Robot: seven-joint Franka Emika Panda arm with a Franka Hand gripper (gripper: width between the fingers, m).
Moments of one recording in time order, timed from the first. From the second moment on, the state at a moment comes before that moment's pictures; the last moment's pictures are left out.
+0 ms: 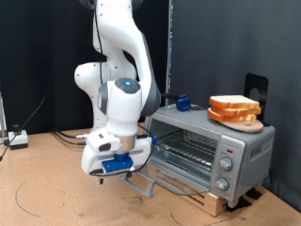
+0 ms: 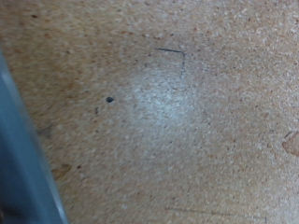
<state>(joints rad) 0.05 0.15 -0.25 -2.50 -0.13 2.53 0.58</state>
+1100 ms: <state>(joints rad) -0.04 0.24 -0.26 -2.43 -0.04 2.59 0.46</state>
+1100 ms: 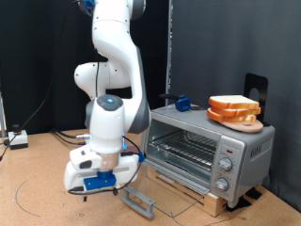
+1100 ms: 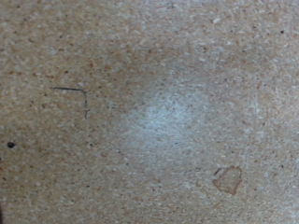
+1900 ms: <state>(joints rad) -0.10 0.05 -0.15 -2.45 0.47 2.37 -0.02</state>
